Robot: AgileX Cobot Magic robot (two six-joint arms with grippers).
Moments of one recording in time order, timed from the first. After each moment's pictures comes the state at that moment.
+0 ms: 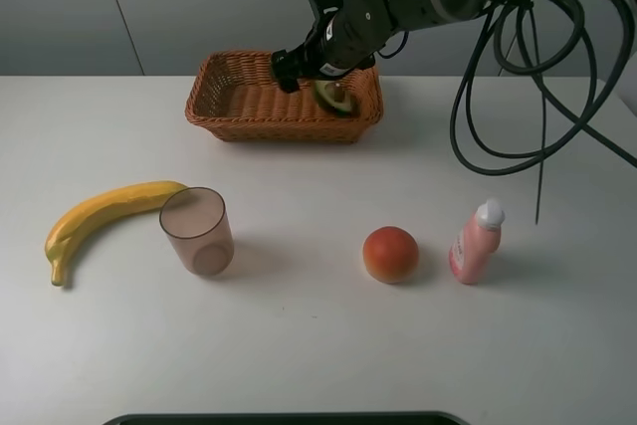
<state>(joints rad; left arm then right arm) -0.21 0.00 -0.51 0.10 1.08 -0.05 0.55 2.22 -1.57 -0.23 0.29 0.25</state>
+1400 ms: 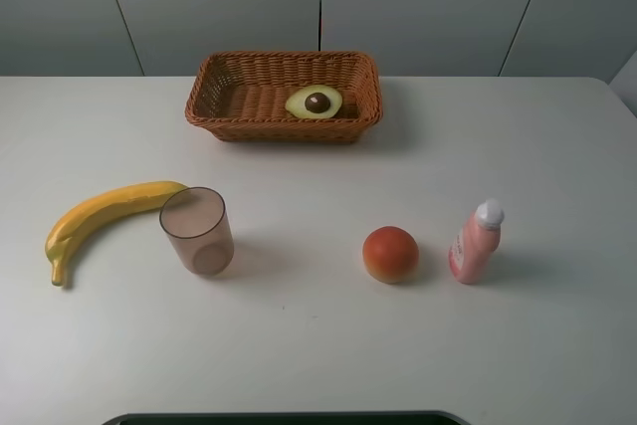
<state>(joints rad) -0.21 0.00 -0.51 0.10 1.08 -0.05 0.55 0.60 -0.94 -0.11 1.14 -0.08</state>
